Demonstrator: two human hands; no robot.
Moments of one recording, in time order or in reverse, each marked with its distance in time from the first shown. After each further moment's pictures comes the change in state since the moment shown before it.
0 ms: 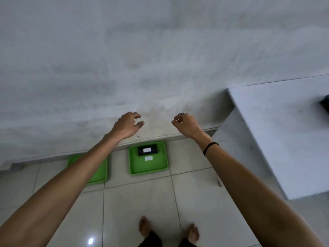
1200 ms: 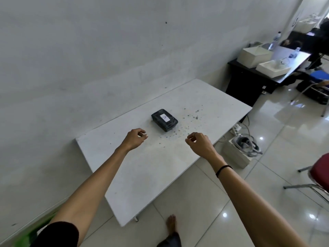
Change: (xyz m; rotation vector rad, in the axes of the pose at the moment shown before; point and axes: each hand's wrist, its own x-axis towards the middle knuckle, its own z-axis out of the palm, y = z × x) left_hand -0.016 0.721 0.316 -0.218 -0.292 0.349; right_hand -0.281 0.523 -0.540 0.119 0.496 0.312
